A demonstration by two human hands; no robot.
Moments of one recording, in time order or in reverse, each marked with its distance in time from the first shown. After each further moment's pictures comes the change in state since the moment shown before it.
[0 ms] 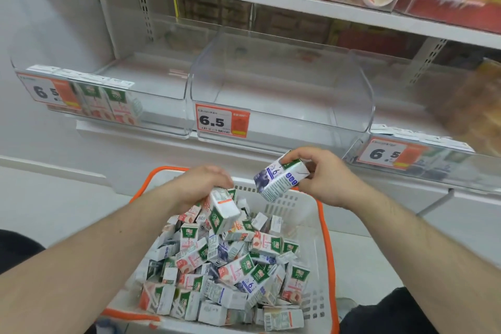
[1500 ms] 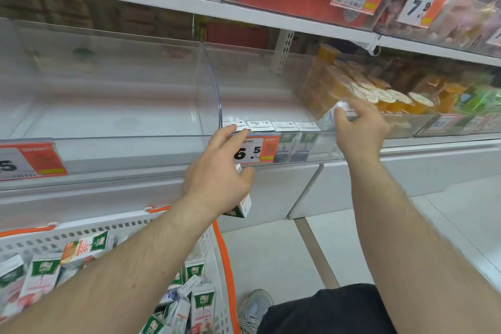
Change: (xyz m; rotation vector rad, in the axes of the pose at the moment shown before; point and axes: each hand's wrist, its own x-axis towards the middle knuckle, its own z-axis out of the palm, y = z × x) left_hand 0.042 0.117 0.233 0.594 0.192 0.708; right_hand -0.065 0.140 -0.217 -0.386 1.232 0.396
